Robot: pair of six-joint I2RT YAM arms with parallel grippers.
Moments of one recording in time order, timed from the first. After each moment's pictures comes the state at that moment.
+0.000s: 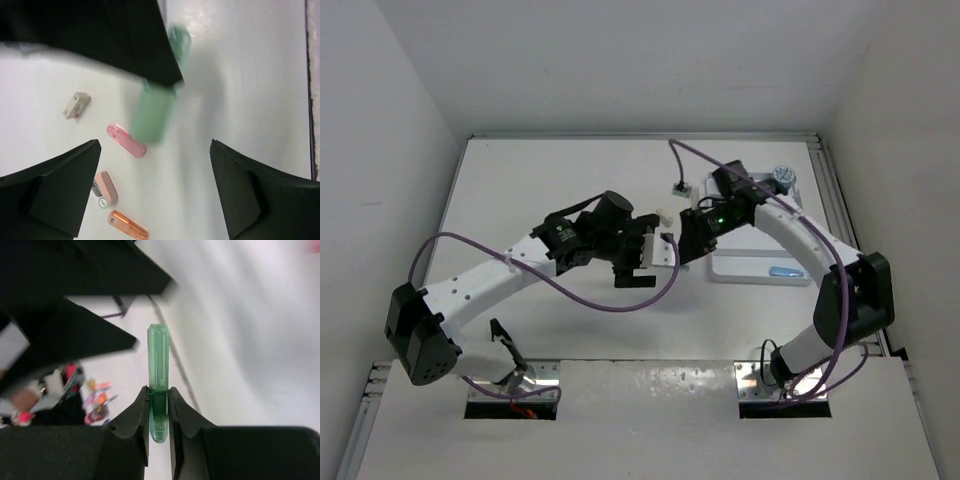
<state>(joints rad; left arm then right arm) -0.86 1.34 1.19 -0.61 0.36 0.81 0.44 1.56 1.19 -0.84 -1.00 -0.07</state>
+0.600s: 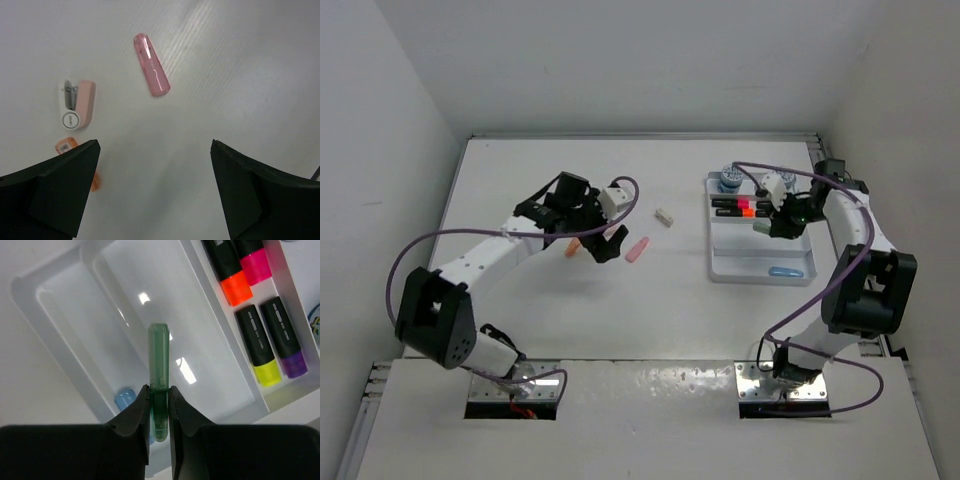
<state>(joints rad) -0.45 1.39 1.07 -0.48 0.40 0.41 -0.22 1.61 1.22 -0.90 -0.56 -1.17</state>
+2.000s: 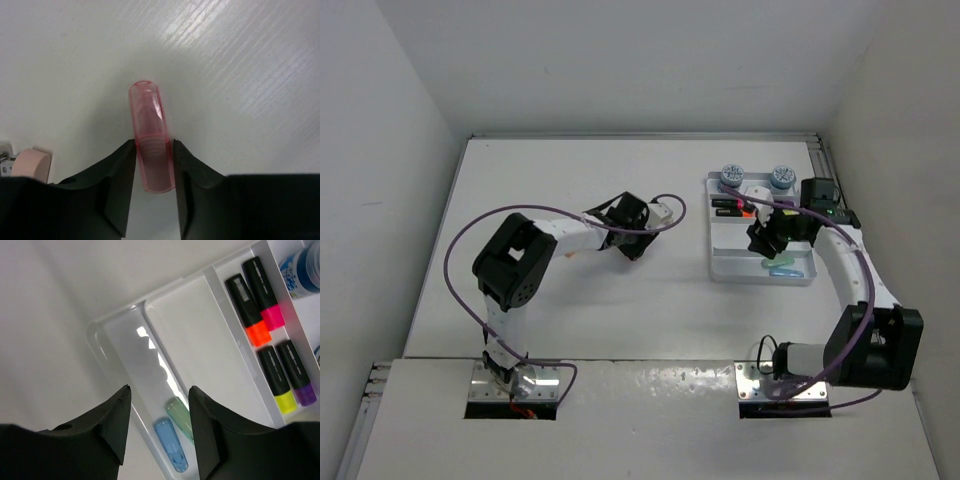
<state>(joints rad) -0.64 1.93 1.19 -0.18 0.07 0.18 -0.13 1.31 0.94 -0.72 -0.63 -1.06</state>
